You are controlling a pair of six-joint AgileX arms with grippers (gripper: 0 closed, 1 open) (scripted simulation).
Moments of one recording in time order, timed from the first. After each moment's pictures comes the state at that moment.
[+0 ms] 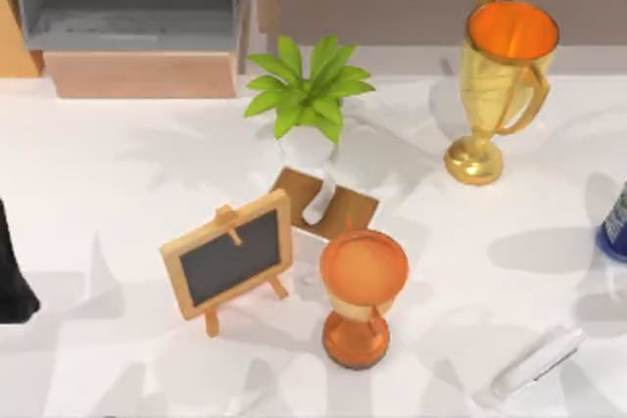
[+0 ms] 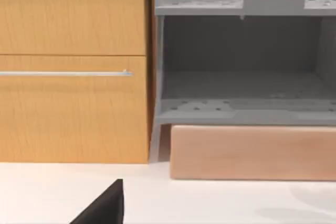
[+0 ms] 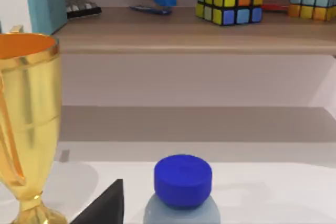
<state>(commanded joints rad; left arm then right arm) 0.00 0.00 0.00 0.00 0.00 0.00 0.00 0.00 0.00 0.00 0.00 0.00</state>
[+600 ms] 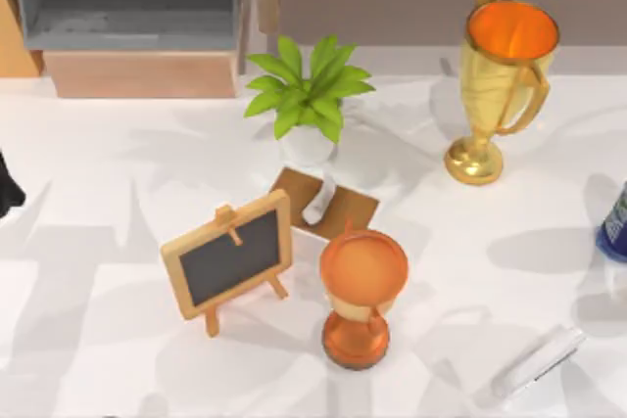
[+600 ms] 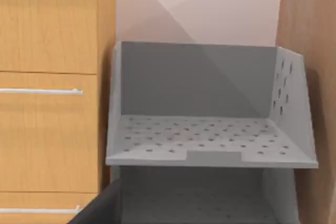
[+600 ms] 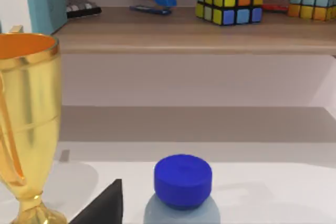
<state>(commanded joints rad) -0.23 0.32 0.35 0.12 -0.16 -0.01 0.00 0.00 0.00 0.00 0.00 0.00</state>
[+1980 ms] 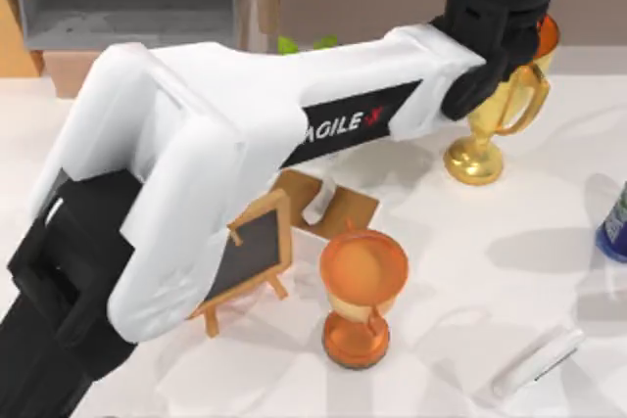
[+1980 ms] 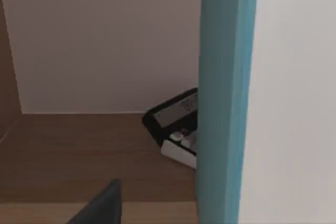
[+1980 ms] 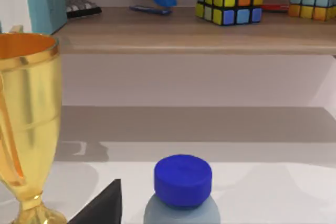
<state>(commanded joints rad) -0.86 2.46 2.03 0.44 -0.80 0.02 0.00 0.00 0.00 0.00 0.00 0.00</state>
